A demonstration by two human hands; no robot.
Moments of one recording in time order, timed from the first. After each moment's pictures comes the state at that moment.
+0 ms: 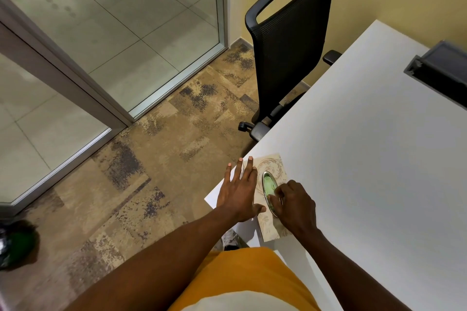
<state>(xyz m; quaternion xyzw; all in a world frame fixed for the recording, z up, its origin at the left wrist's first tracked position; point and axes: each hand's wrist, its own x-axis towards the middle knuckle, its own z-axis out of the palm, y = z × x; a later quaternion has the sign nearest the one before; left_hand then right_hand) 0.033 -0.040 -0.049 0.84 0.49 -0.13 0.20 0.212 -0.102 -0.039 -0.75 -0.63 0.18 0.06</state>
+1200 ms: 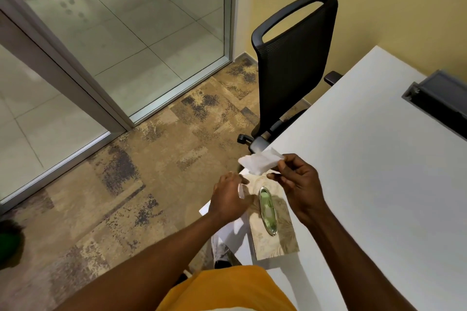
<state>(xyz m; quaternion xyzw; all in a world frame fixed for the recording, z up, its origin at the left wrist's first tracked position) 0.022 -0.017 -0.018 0.65 0.62 0.09 0.43 0.212 -0.021 0.058 -0.48 -0.26 0.63 0.55</state>
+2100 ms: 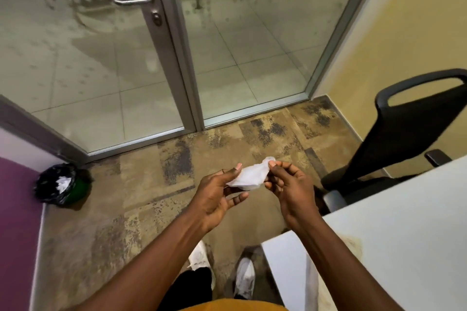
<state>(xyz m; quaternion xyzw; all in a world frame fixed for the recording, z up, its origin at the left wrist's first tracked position) -0.188 0.001 0.096 0.01 0.54 0.51 0.67 -0.016 0.059 0.092 -0.51 -0.28 0.70 0.42</state>
